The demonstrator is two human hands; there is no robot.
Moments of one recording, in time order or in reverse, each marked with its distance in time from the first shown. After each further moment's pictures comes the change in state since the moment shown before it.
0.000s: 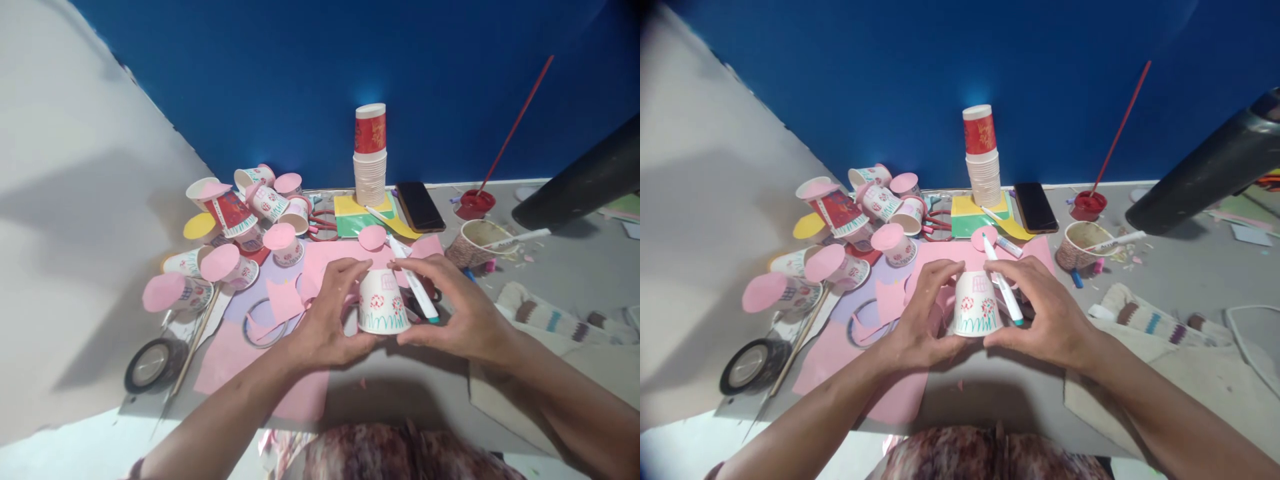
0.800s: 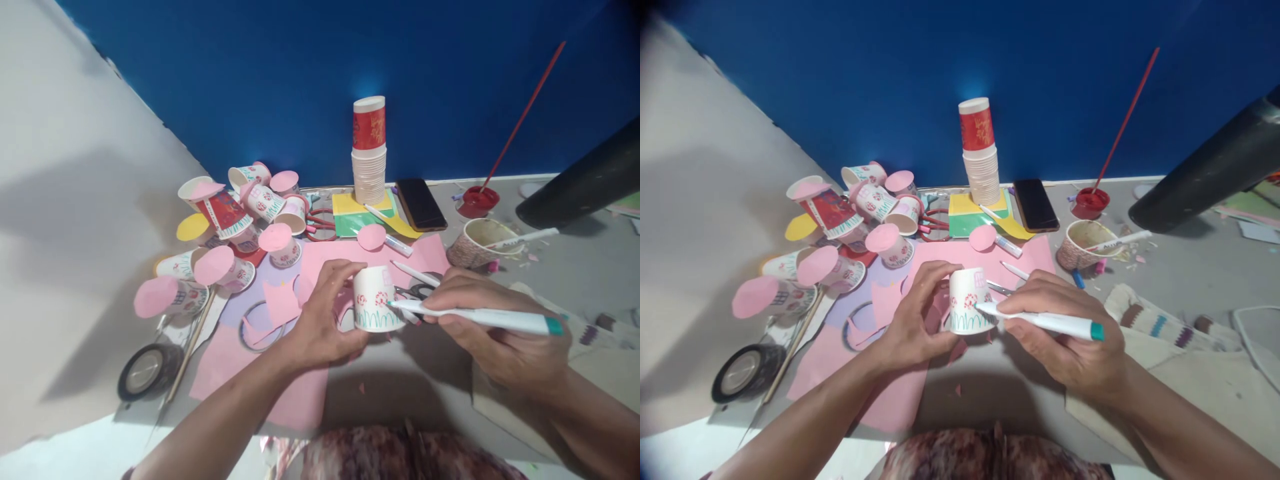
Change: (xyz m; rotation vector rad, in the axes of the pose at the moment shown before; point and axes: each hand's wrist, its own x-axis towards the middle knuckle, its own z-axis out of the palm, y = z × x) left_hand 0.005 -0.001 -0.001 -0.037 0.038 -0.080; right_hand 0.006 -0.024 -0.017 0.251 0.211 -0.132
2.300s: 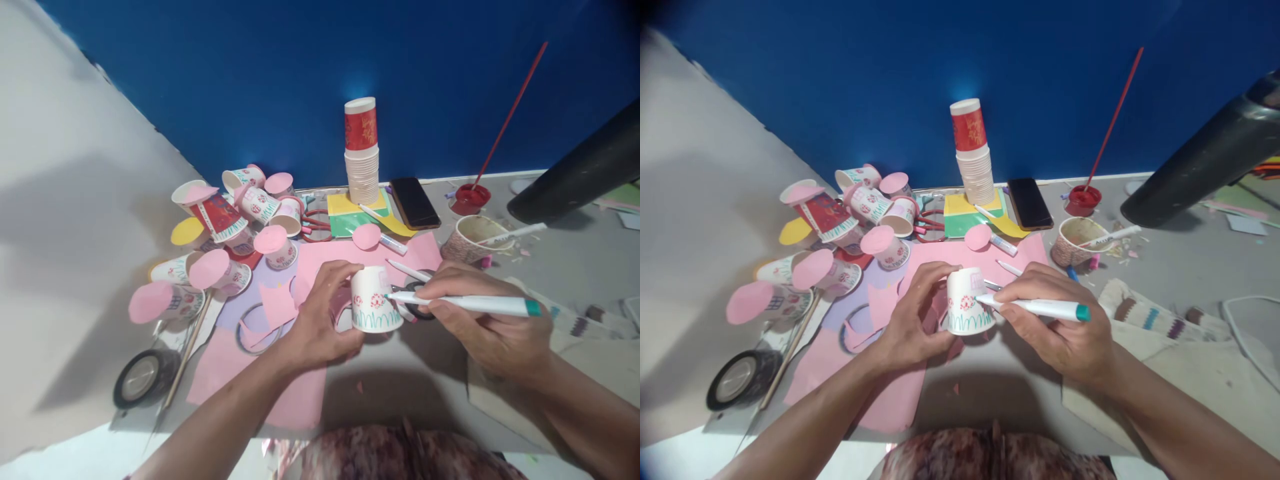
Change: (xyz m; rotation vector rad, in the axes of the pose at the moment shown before) left_hand -0.002 -0.003 0.003 -0.007 -0.011 0.017; right_hand -0.006 0.008 0.002 -0.053 0.004 0.057
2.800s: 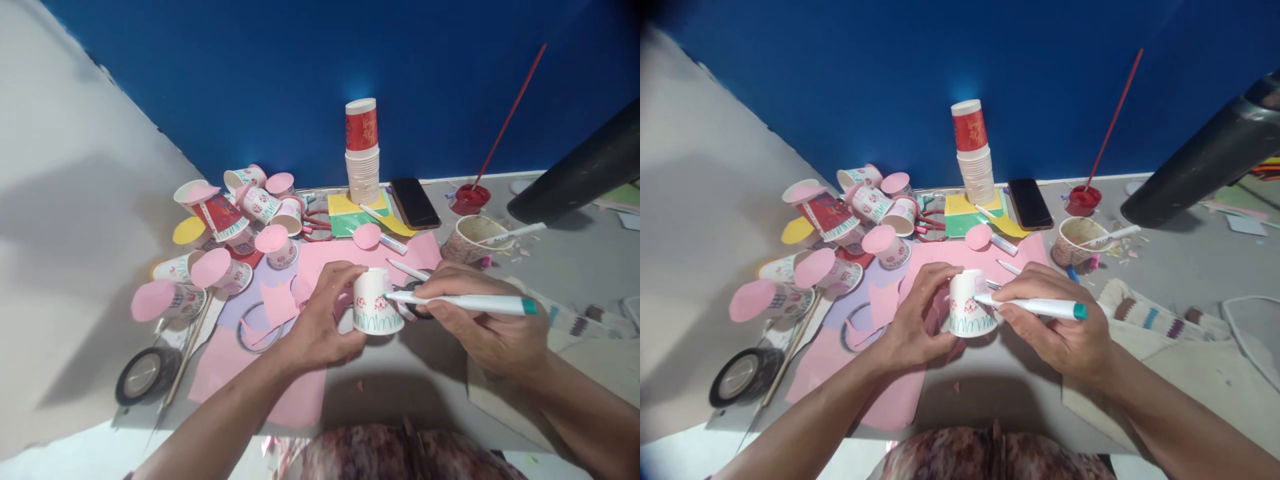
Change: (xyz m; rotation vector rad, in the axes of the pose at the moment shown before) left_hand 0.000 0.005 -0.001 0.044 -0.038 0.013; right_hand 0.004 -0.003 0.000 -0.008 0.014 -0.016
